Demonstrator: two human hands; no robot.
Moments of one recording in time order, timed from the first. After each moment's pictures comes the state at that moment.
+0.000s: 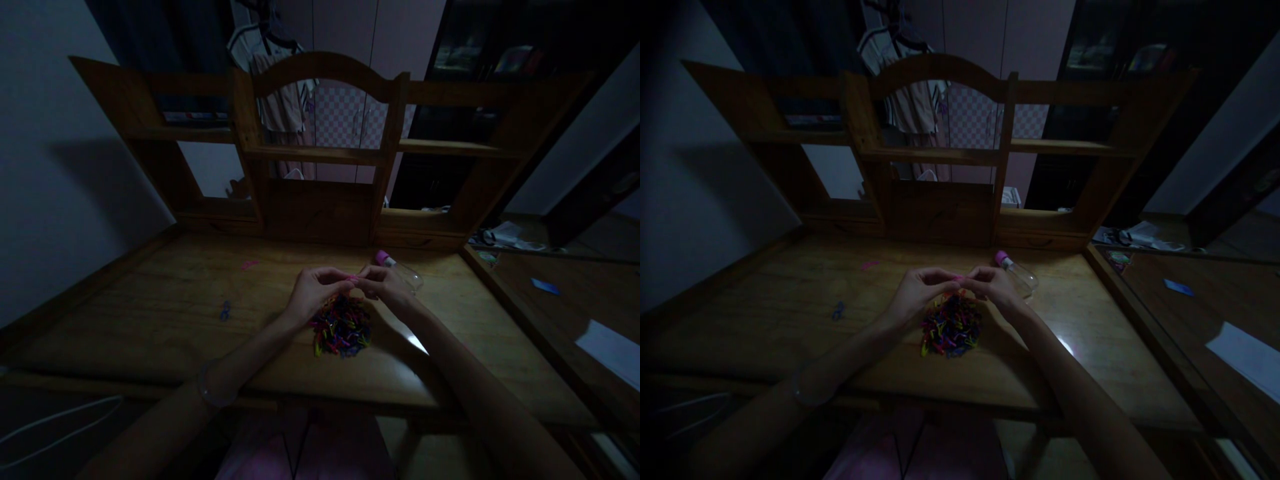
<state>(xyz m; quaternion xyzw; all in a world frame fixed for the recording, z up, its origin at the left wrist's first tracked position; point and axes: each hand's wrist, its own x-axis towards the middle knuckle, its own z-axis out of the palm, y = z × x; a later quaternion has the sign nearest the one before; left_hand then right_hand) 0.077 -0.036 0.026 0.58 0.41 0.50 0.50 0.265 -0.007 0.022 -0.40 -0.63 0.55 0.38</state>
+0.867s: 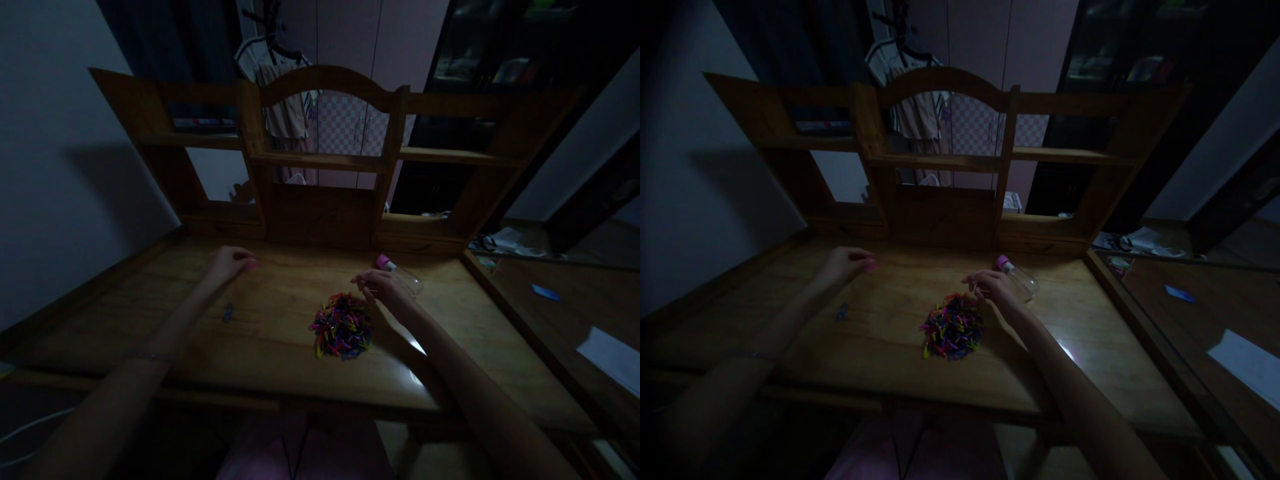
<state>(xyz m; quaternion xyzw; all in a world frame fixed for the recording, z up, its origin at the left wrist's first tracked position) -0.146 0.043 -0.003 0.56 0.71 0.38 0.19 0.266 0.001 0.011 -0.36 -0.57 0.61 0.42</state>
